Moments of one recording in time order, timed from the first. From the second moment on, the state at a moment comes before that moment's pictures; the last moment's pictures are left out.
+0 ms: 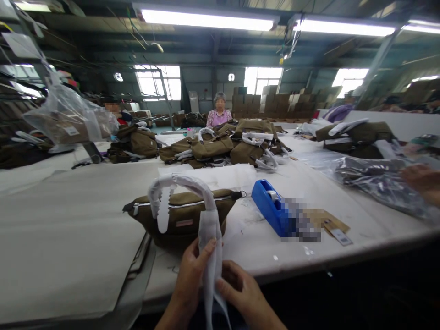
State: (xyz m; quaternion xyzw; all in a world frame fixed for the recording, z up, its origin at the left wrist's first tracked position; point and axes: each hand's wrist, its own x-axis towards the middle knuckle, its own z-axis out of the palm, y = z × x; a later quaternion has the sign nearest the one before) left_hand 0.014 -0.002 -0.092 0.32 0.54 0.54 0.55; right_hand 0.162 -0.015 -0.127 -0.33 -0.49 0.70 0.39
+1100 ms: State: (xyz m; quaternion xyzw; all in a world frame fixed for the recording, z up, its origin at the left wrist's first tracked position) left_hand -0.011 -0.033 -0.112 0.33 0.54 0.49 0.60; right_hand 0.152 -0.039 -0.154 -0.40 -0.66 0.51 0.38
